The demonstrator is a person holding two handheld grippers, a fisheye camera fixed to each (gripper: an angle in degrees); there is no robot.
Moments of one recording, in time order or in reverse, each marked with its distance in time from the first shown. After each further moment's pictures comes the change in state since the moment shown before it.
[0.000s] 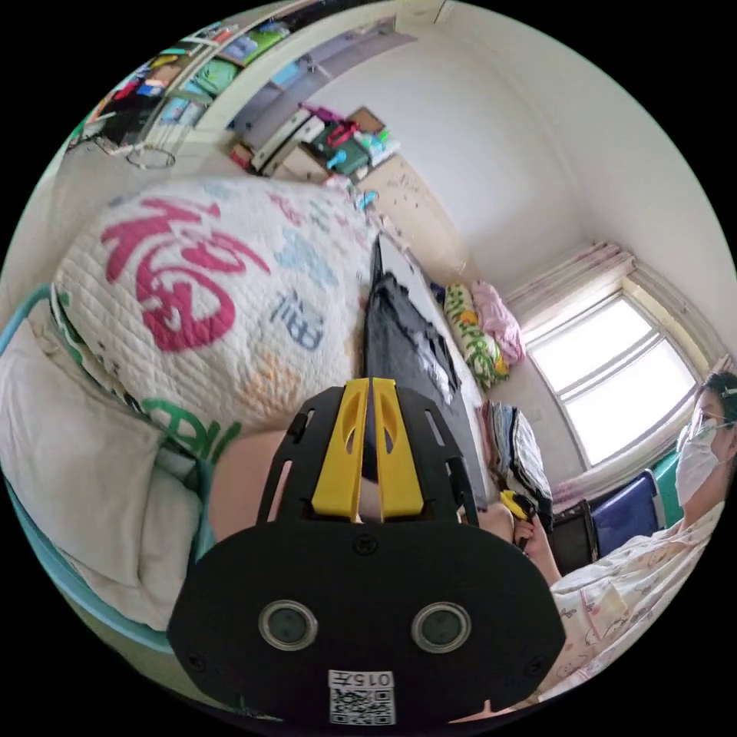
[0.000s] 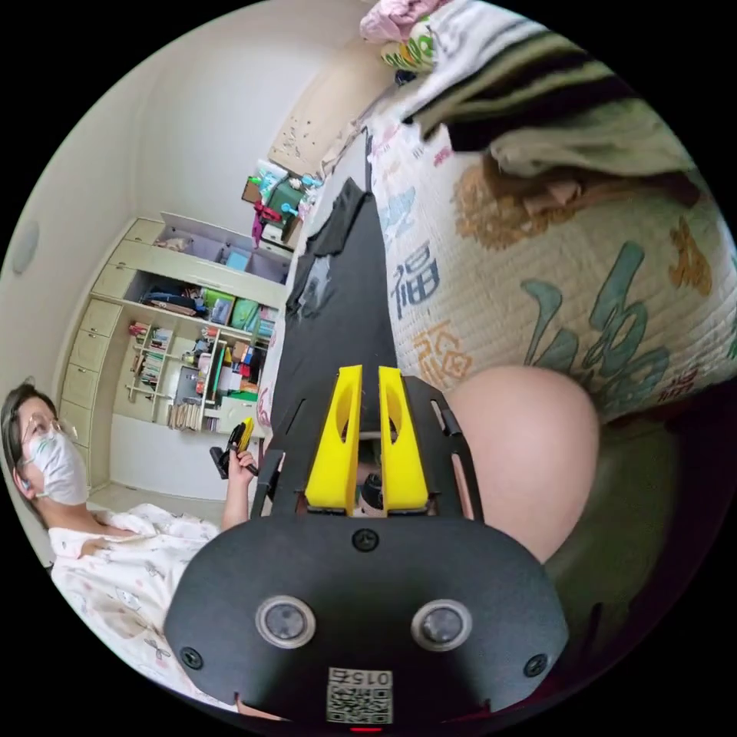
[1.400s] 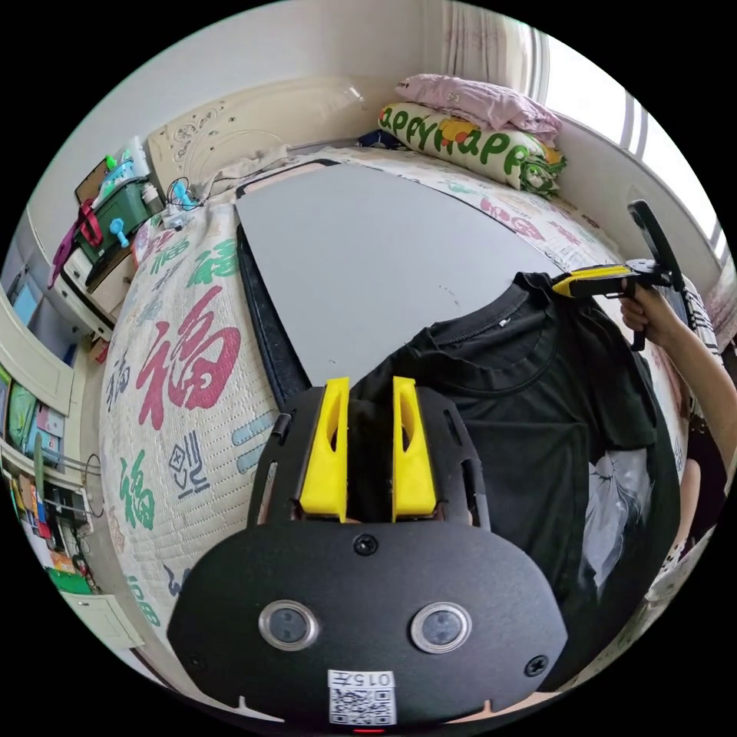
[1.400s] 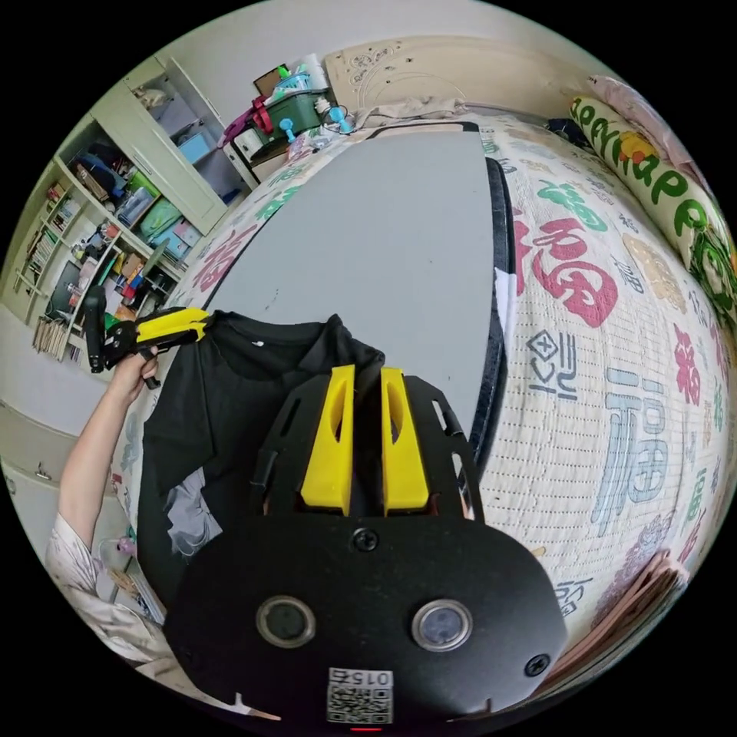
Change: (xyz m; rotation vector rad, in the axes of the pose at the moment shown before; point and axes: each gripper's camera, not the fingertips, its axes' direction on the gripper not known) left arm 0.289 -0.421 0.652 -0.591 -0.336 0.902; right arm 0.003 -0.518 0.705 -0.229 0.476 -0.470
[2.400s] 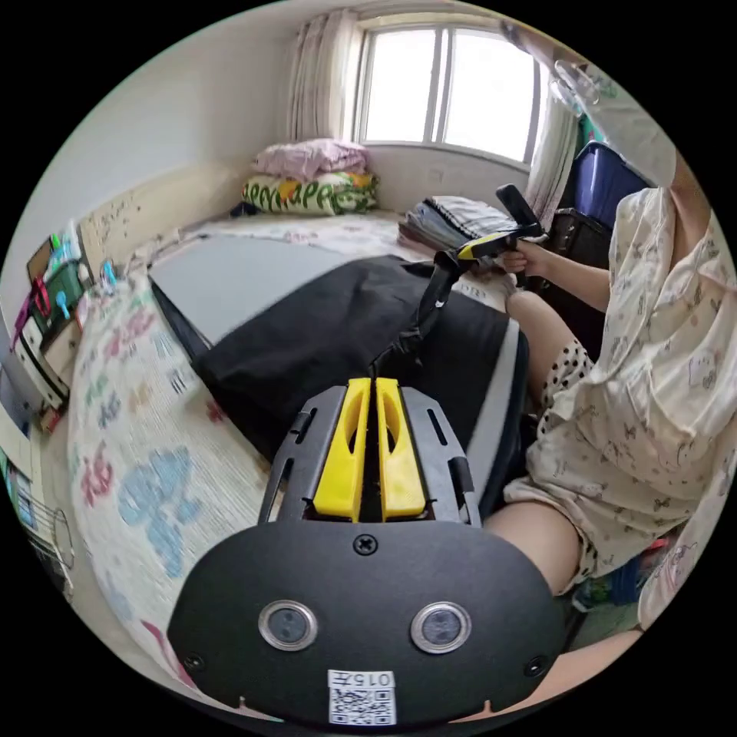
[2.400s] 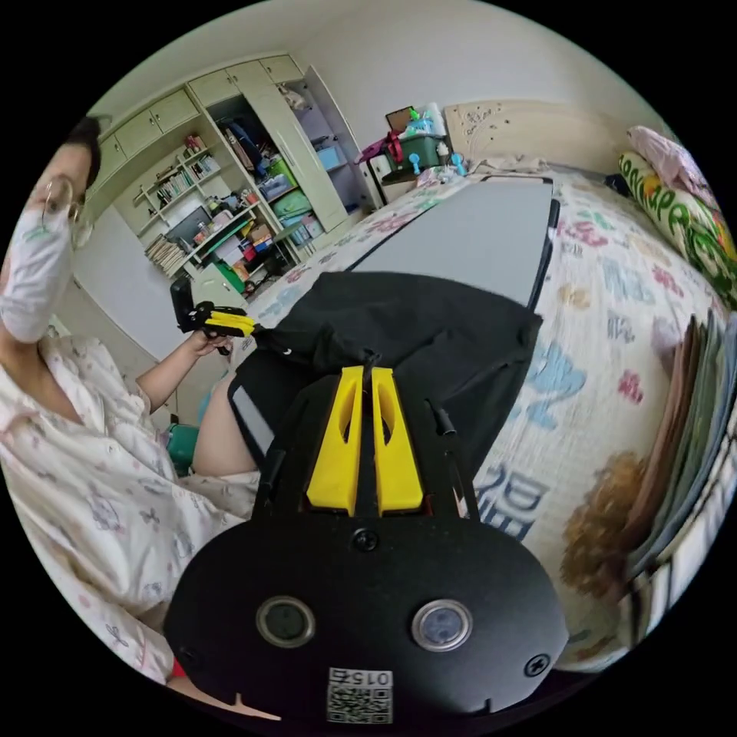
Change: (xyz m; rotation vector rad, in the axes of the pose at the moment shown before) left arm 0.191 0.411 -0.196 0.180 0.300 0.246; right arm 0.037 0.570 -0.139 0.137 -0.284 -0.217
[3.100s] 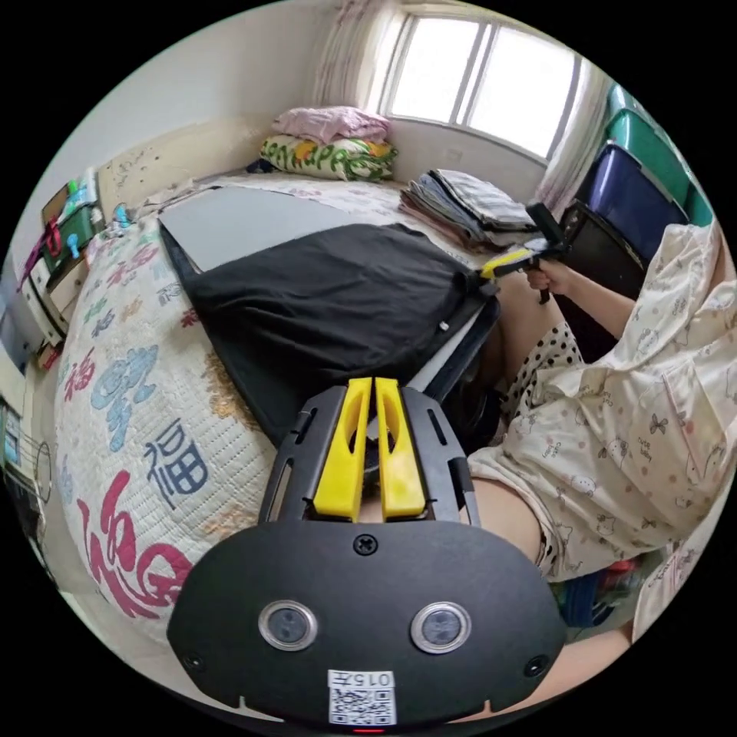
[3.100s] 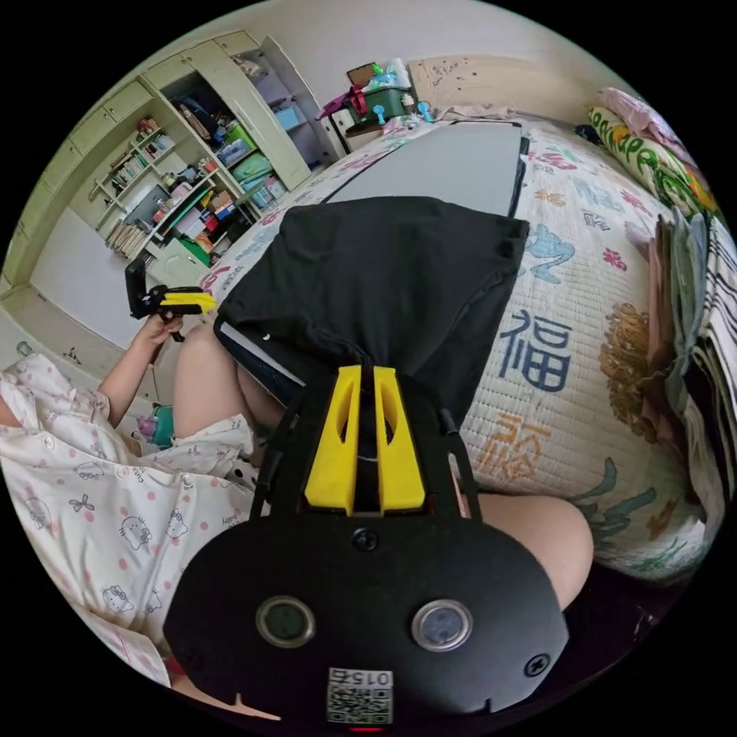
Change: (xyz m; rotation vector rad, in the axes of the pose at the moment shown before) left arm 0.034 0.121 -0.024 0.018 -0.068 -0.169; right arm 0.081 0.190 -0.014 -0.087 0.191 0.105
